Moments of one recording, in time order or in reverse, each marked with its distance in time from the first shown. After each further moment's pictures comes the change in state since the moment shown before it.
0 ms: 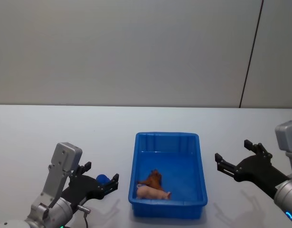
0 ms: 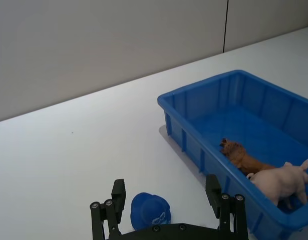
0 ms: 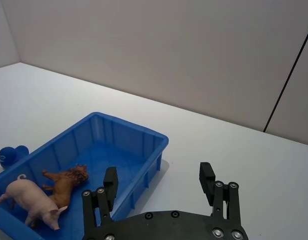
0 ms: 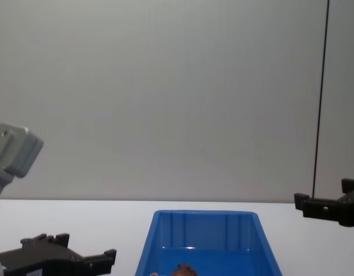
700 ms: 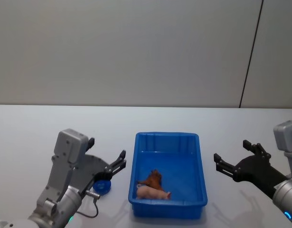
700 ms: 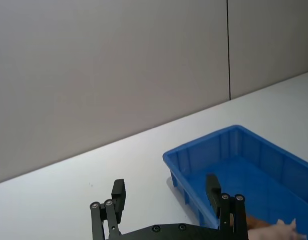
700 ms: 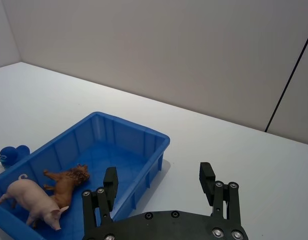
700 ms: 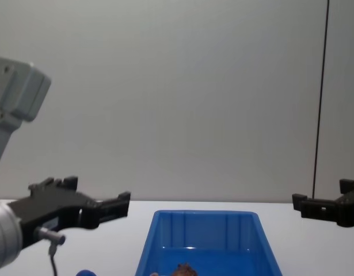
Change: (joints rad) left arm 0.035 -0.001 0.026 -0.172 0.058 -0.066 0.164; right arm 0.003 -0.004 -0.003 0.002 -0.003 0.003 0.001
